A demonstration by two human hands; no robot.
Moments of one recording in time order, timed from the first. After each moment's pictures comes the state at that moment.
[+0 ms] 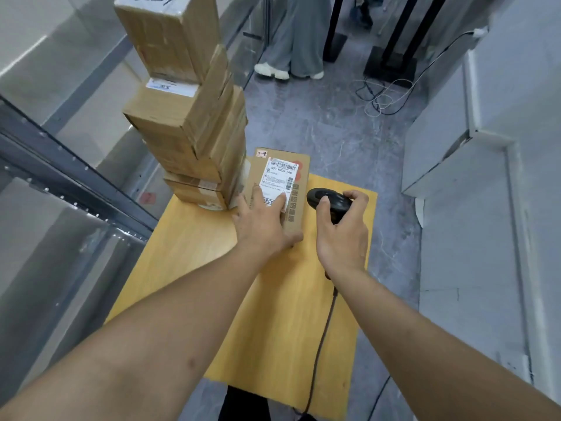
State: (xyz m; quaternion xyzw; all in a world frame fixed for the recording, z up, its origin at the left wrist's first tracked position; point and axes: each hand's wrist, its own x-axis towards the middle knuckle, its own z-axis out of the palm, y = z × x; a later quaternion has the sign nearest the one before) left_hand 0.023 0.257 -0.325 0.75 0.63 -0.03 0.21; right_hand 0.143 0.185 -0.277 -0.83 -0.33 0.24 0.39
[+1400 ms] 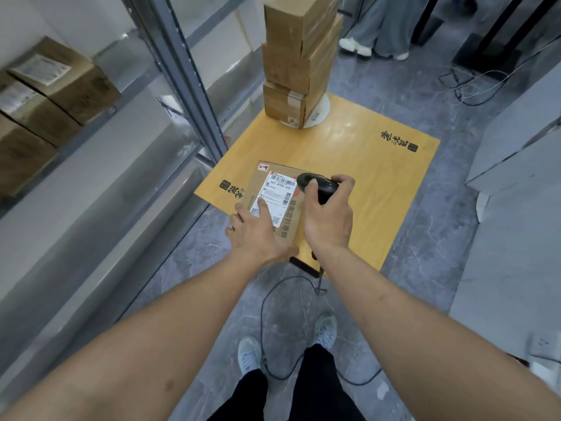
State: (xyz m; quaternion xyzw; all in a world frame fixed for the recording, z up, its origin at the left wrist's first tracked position) left_hand -0.125 -0.027 -0.317 0.58 0.77 -0.08 0.26; right_hand 0.000 -0.016 -0.269 -0.77 -0.40 0.34 0.37
